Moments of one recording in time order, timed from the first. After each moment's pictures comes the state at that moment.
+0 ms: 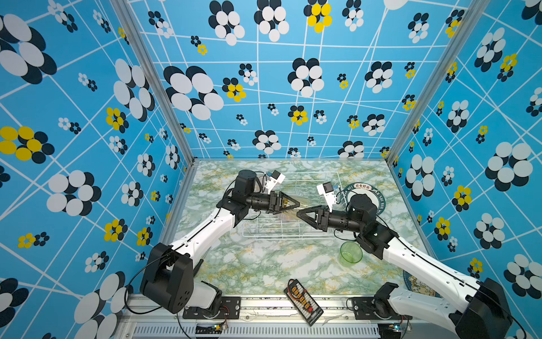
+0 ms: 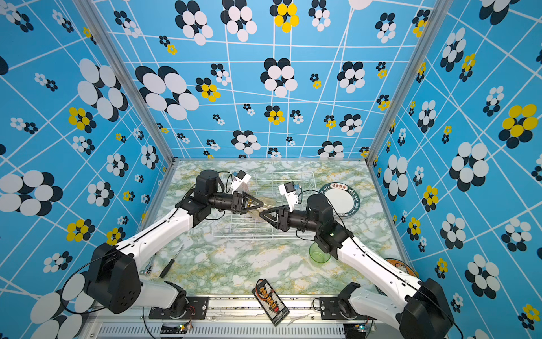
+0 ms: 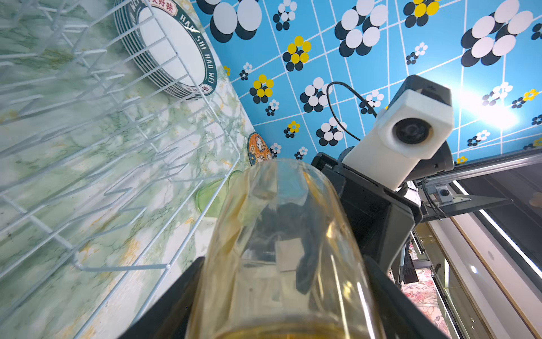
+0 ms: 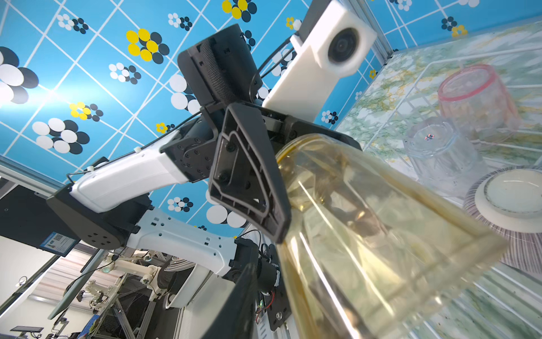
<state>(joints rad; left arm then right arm) -0.45 1.44 1.02 0.08 1.16 -0.81 0.65 1.10 0.76 0.22 -0.63 0.69</state>
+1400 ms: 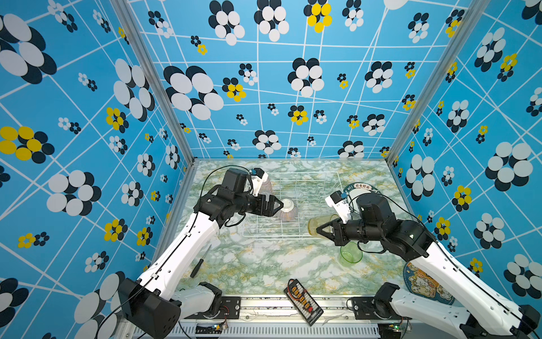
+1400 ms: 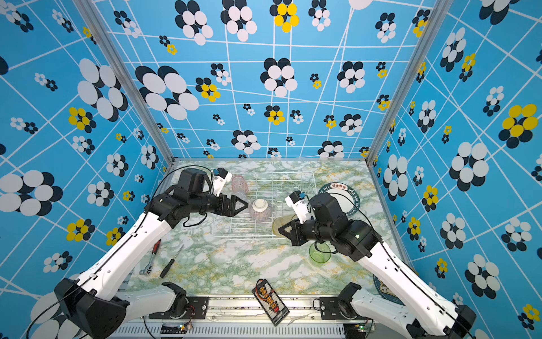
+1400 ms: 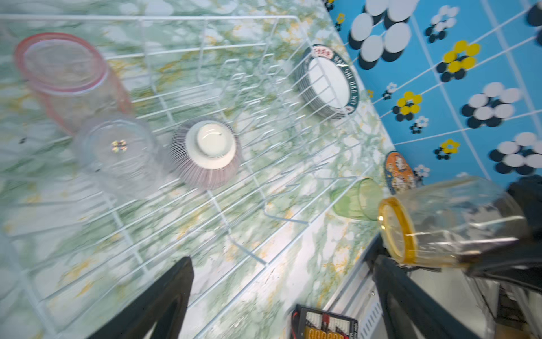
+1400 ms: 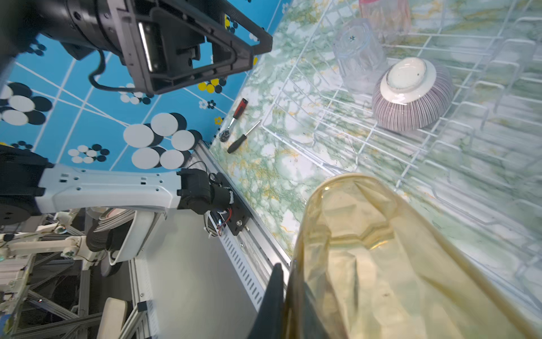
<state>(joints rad) -0.45 1.24 1.24 -0.79 0.38 -0.26 0.78 0.99 1.11 -0.85 -0.35 0.40</state>
